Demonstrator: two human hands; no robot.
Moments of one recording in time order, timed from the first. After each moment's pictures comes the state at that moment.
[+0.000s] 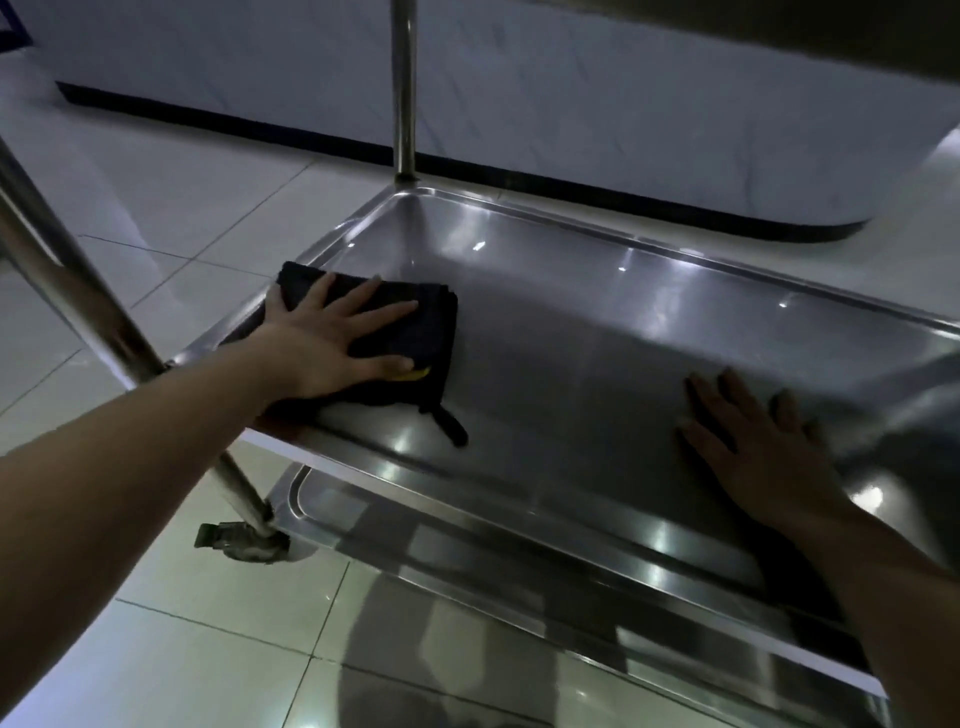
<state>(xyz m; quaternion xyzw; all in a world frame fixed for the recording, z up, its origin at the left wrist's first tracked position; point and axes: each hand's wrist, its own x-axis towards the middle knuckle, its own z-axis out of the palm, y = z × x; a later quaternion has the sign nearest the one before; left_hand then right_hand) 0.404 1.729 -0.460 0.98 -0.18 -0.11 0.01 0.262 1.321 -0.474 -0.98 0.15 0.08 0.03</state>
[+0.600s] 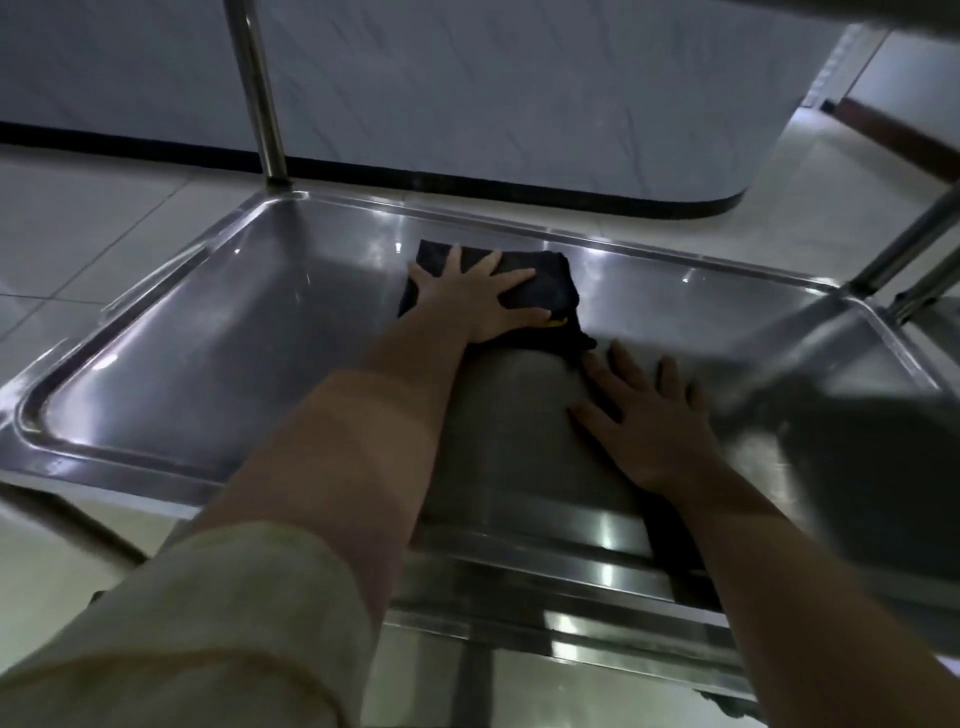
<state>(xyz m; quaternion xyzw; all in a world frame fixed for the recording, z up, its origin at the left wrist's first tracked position) 0.463 1.466 -0.467 0.95 -0.29 -0.08 0.03 0.268 1.312 -0.484 -0.99 0.15 0.05 0.03</state>
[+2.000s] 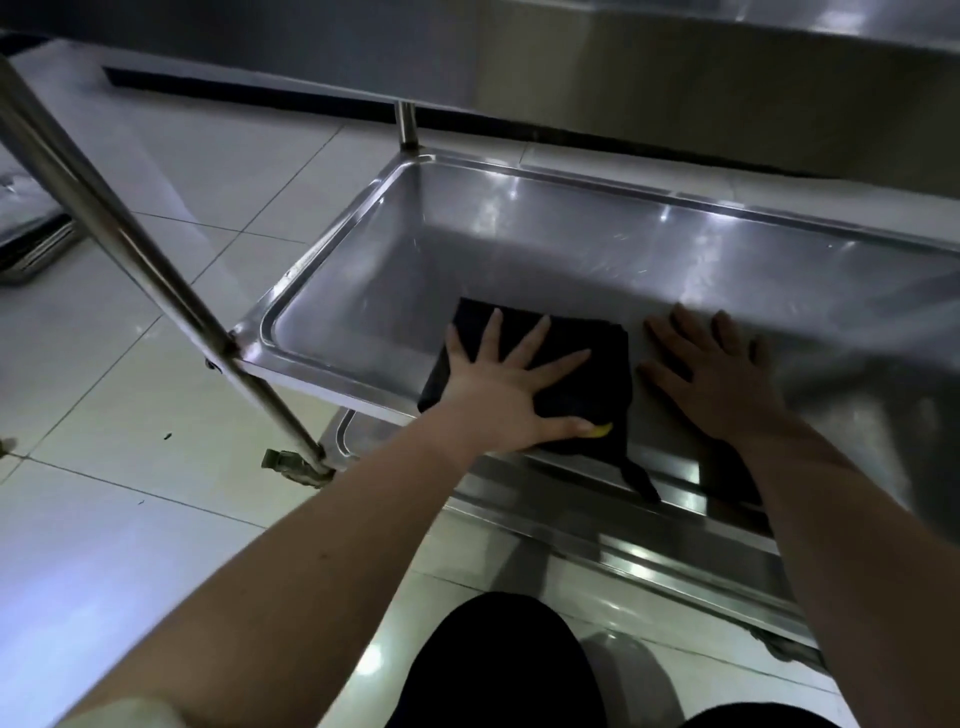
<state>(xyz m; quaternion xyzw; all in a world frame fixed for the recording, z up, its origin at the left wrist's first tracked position) 0.273 1.600 -0.468 0.95 -0.28 -0.13 0.01 0.259 1.336 -0.481 -0.99 0.06 0.07 0.05</state>
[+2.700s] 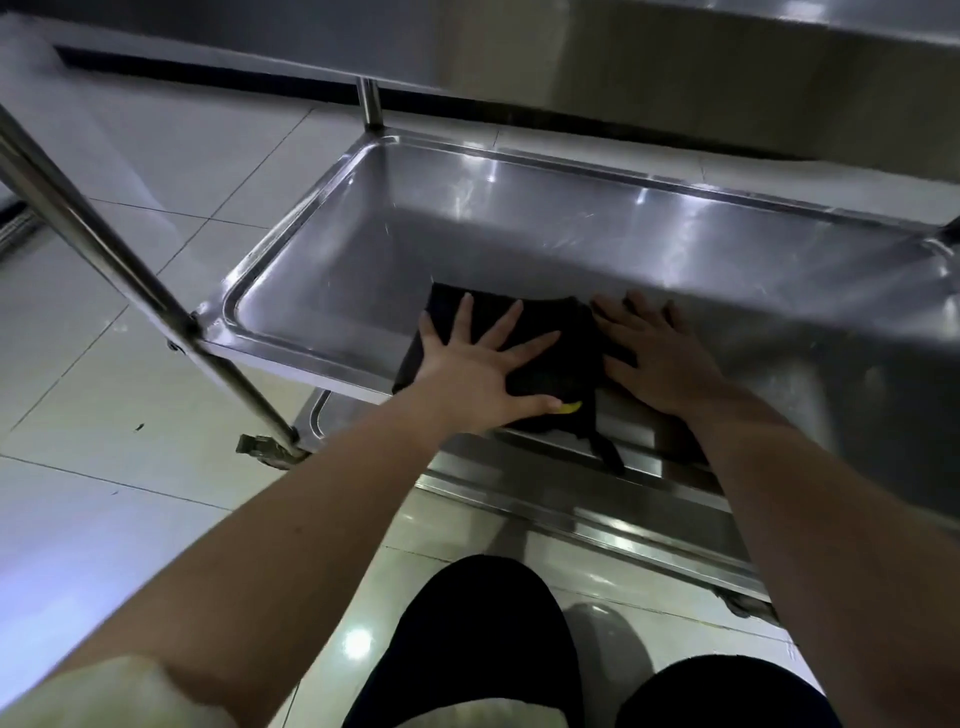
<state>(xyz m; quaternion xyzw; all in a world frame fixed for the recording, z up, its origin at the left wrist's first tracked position) 0.258 1.585 -0.465 0.95 -0.27 -0.13 -0.01 0.249 1.337 -0.474 -0.99 -0.10 0.06 0.06</state>
